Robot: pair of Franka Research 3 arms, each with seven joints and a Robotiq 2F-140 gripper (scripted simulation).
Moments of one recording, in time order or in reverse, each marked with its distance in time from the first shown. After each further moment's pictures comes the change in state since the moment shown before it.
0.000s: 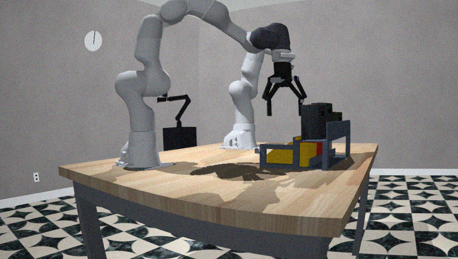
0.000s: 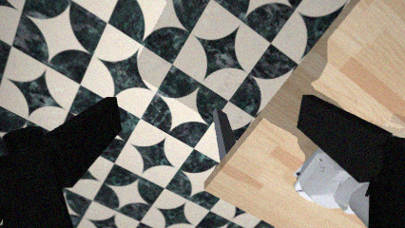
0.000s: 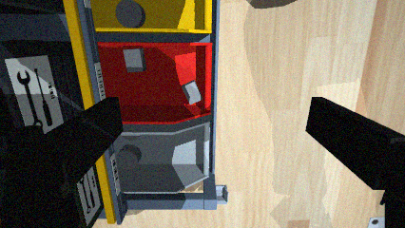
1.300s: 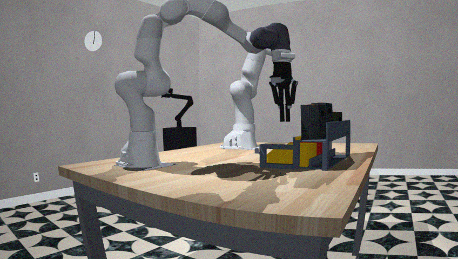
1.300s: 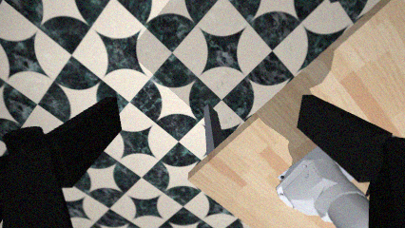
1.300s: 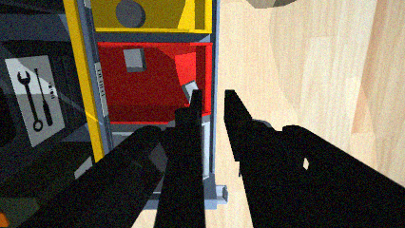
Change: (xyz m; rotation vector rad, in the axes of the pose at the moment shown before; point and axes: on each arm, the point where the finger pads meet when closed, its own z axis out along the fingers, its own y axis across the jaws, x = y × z) left arm -0.039 -0.021 -0.002 -0.009 -0.002 -0.186; right arm 0.000 0.000 0.000 0.000 0.000 0.000
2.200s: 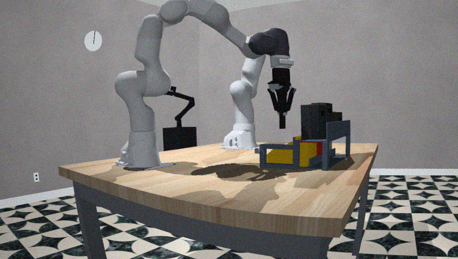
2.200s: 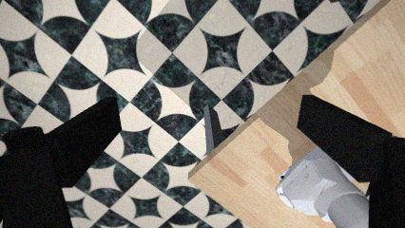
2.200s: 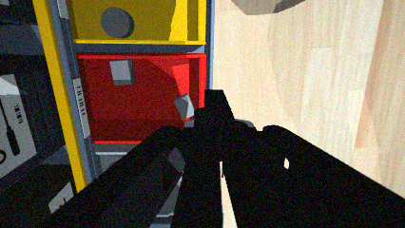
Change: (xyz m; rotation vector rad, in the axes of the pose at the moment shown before) left arm 0.000 0.000 0.000 0.000 0.000 0.000; right arm 0.012 0.007 0.028 -0.013 0.013 -0.004
